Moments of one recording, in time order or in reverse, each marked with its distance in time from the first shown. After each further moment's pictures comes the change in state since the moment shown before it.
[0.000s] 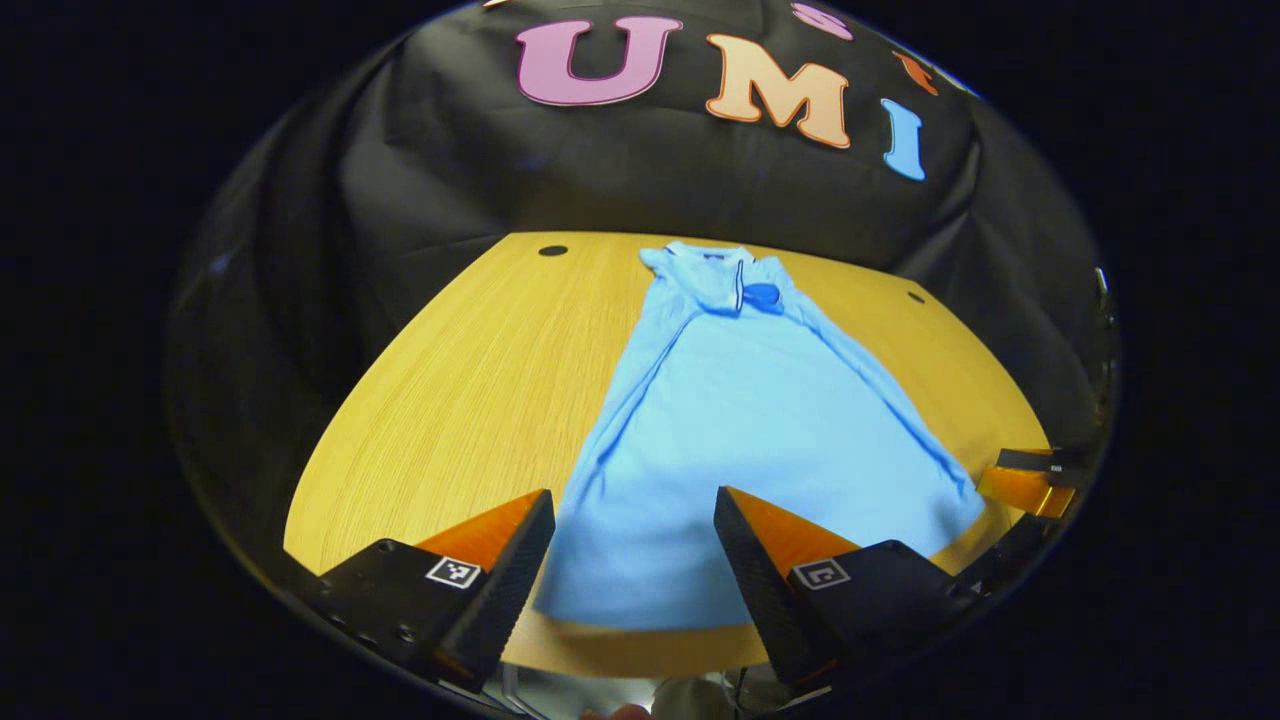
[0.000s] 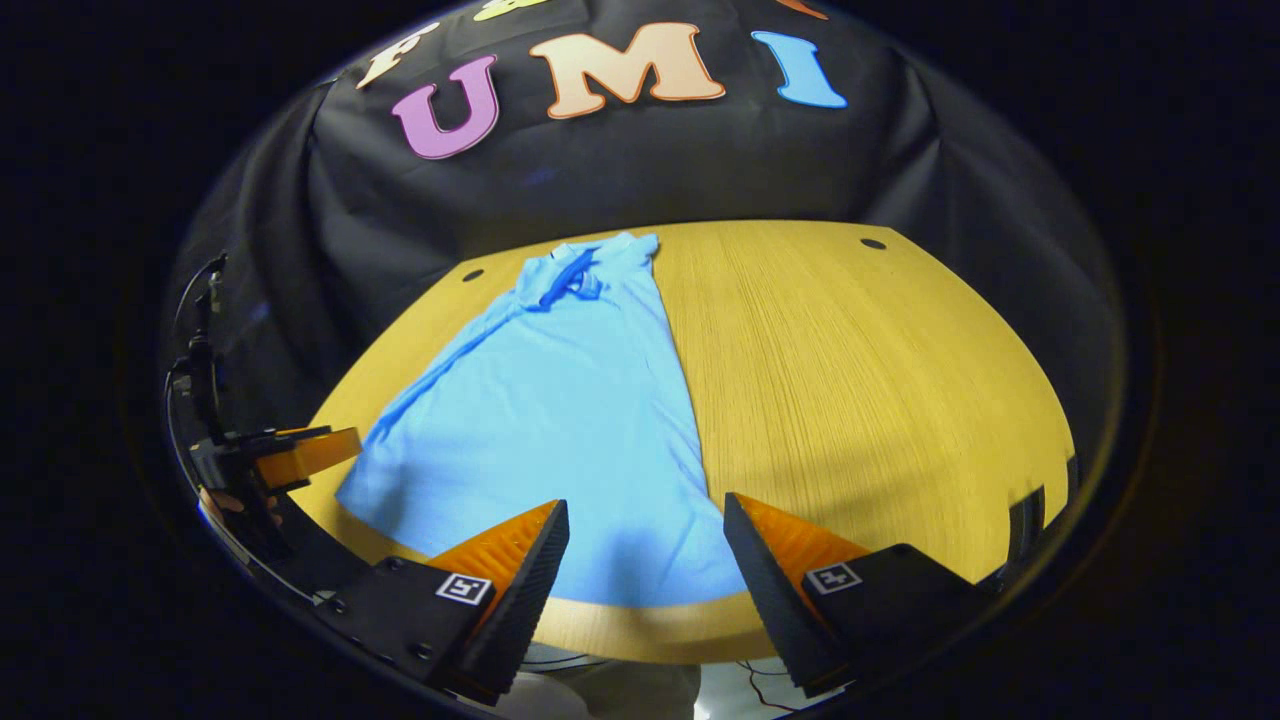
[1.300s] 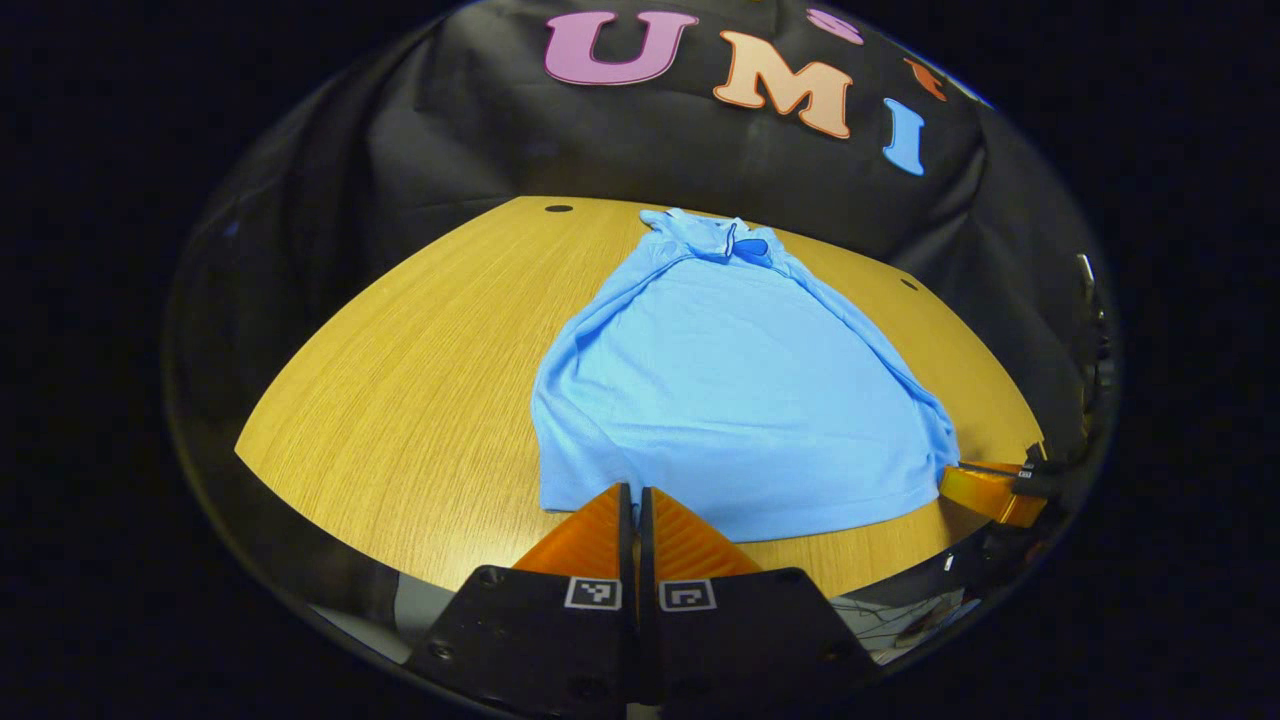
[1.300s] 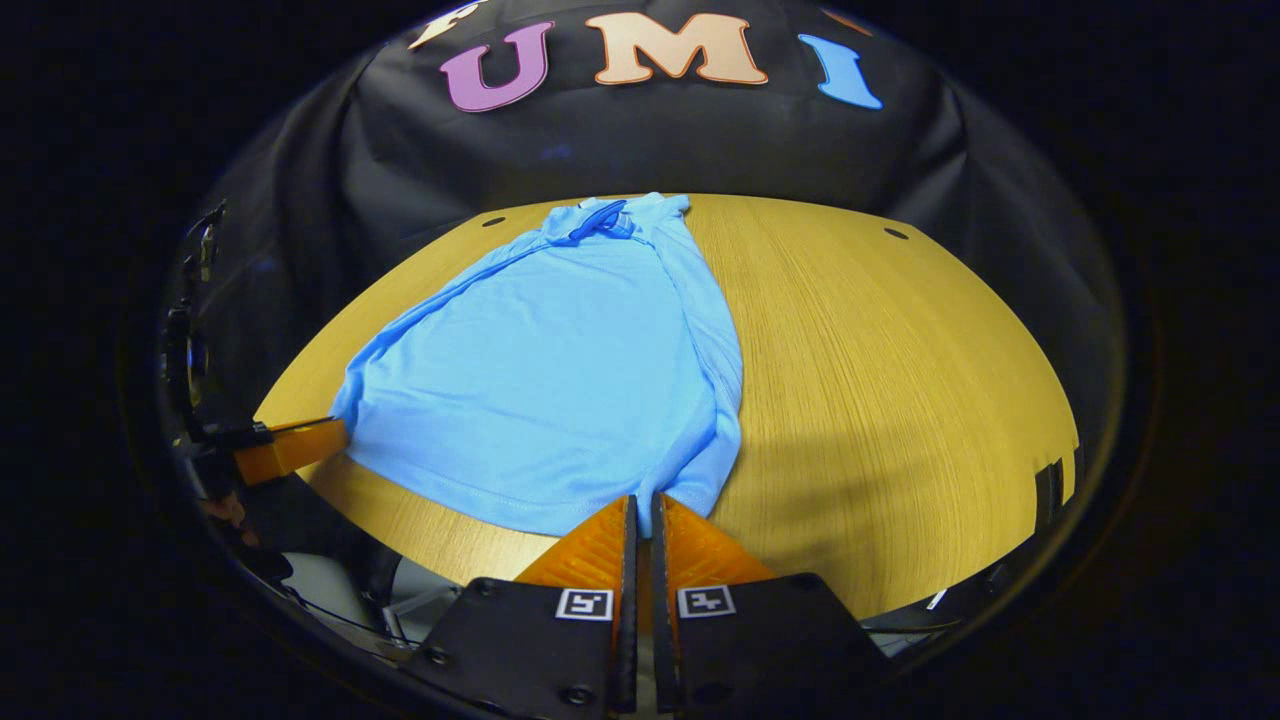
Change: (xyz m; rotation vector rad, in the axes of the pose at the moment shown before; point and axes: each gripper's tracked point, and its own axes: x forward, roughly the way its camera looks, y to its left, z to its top) left arm 0.004 -0.031 -0.058 -0.133 0.012 -0.037; right arm 0.014 0.030 -0.047 -0.099 0.033 0.021
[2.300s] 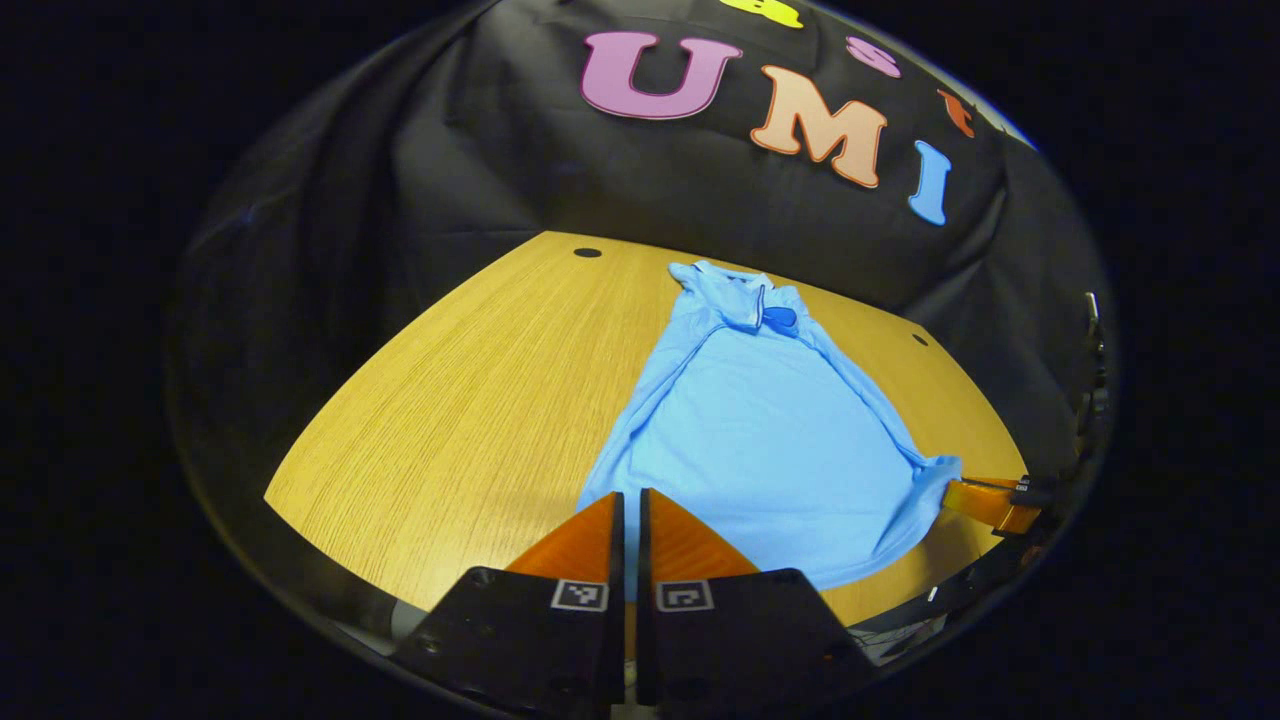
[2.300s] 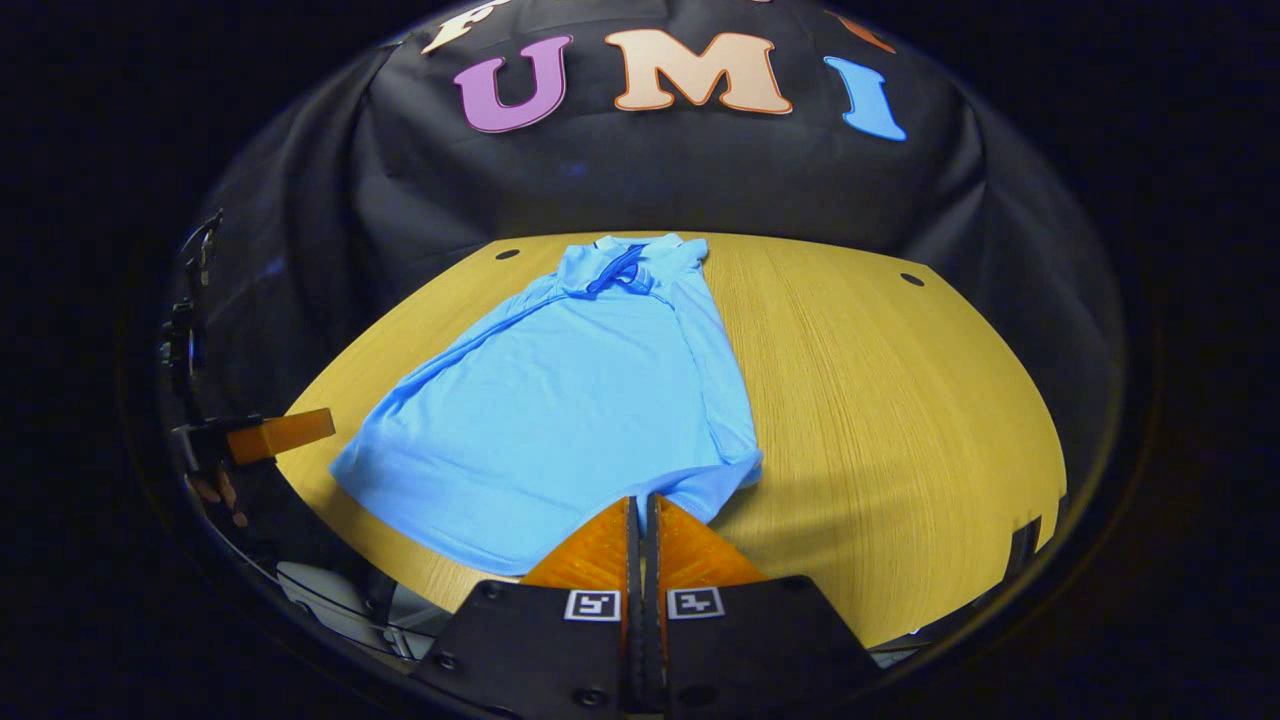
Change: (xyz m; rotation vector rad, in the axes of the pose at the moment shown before) left arm -0.011 0.040 0.054 -0.052 -0.078 0.019; right arm 0.003 0.016 0.058 -0.030 -0.060 0.033
